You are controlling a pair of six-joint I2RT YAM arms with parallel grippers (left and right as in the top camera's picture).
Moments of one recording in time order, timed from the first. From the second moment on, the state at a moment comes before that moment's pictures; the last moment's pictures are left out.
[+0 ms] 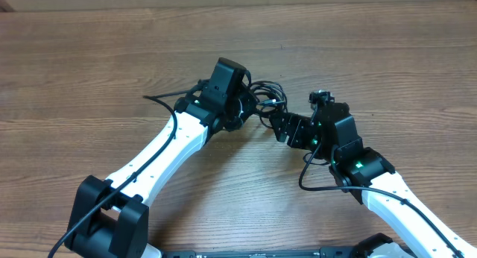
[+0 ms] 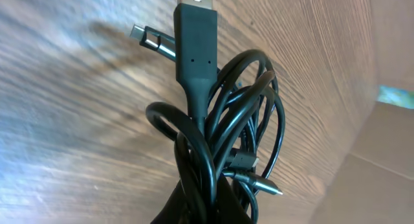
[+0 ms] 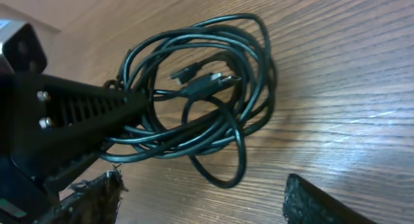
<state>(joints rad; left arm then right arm) -0.52 1.68 1.21 -0.44 0.20 -1.29 0.44 1.21 0.69 -0.16 -0.18 0.69</state>
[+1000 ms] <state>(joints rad) -0.47 1.68 1.21 -0.45 0.38 -1.46 0.44 1.21 0.69 -0.30 -0.11 0.69</state>
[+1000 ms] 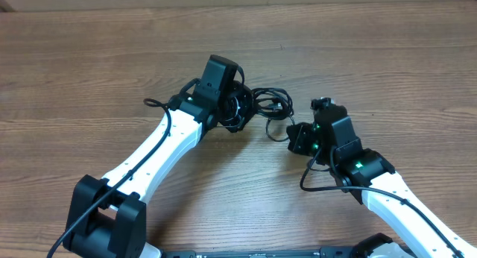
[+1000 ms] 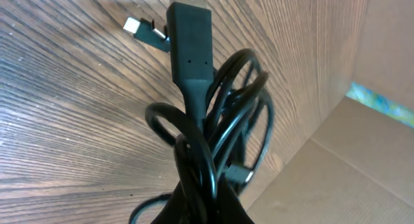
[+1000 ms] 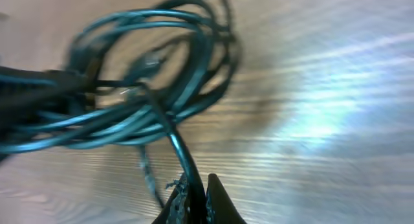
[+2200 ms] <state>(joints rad) -0.45 1.68 1.21 -0.60 0.26 -0.02 0.44 1.21 0.69 -0.35 0.06 0.69</state>
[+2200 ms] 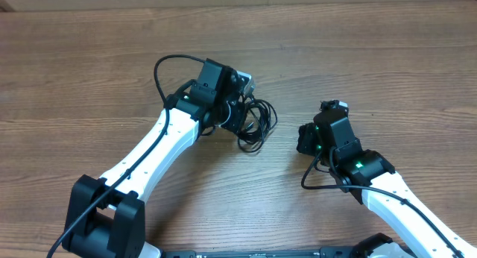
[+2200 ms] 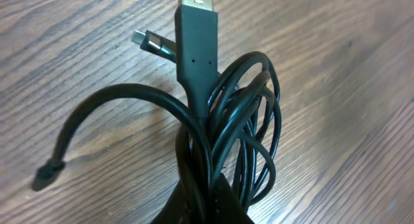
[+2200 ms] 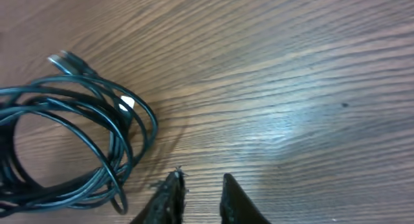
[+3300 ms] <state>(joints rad) -0.43 1.68 1.24 -0.76 0.61 0.44 0.44 1.21 0.69 -0.25 -0.28 0.13</state>
